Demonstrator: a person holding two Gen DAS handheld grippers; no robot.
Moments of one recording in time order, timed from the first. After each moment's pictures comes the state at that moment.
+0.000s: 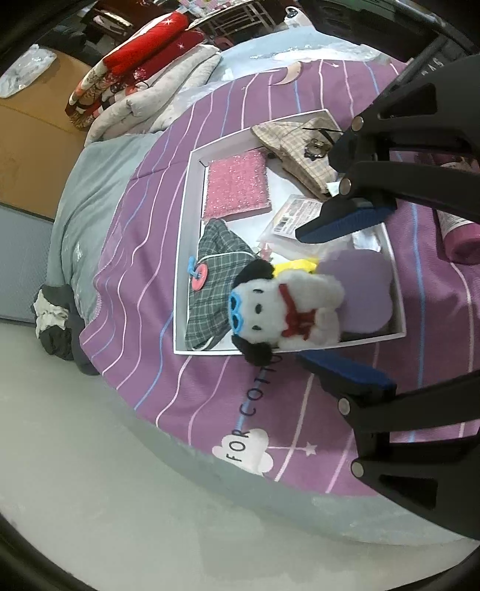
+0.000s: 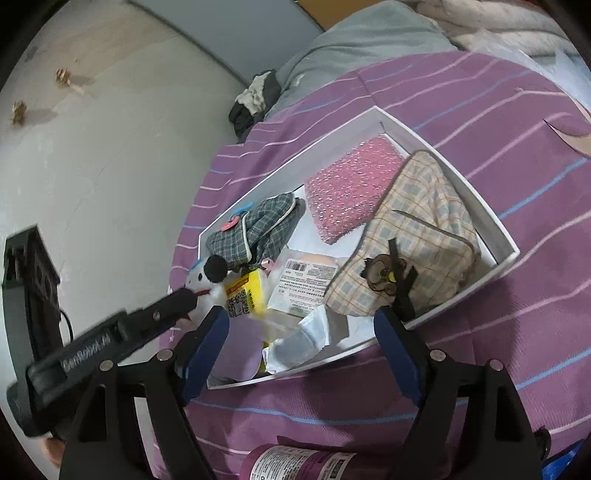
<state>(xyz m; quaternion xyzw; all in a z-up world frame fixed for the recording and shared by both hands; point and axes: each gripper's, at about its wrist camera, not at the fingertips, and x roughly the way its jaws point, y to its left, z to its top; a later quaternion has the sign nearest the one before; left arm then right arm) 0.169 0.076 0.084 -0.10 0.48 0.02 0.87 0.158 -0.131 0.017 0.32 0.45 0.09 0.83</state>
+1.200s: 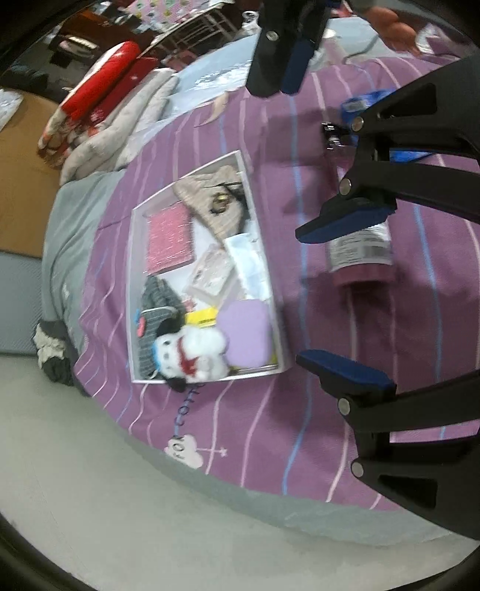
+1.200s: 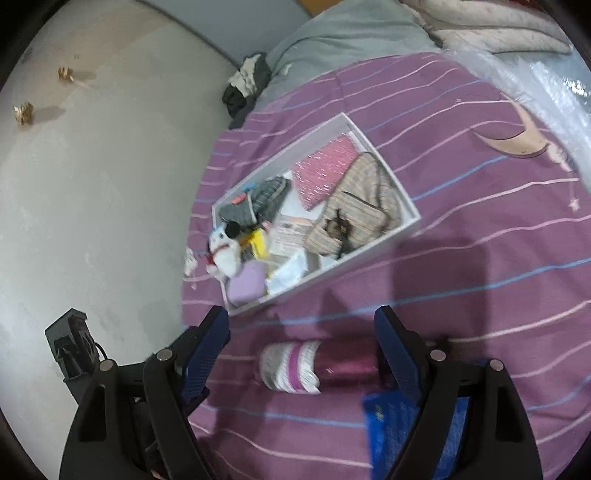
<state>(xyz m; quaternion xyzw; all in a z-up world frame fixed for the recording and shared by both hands) 0.078 0.028 0.091 -0.05 0.49 -0.02 0.87 0.090 -0.176 0.094 0.28 0.53 0.09 0.79</state>
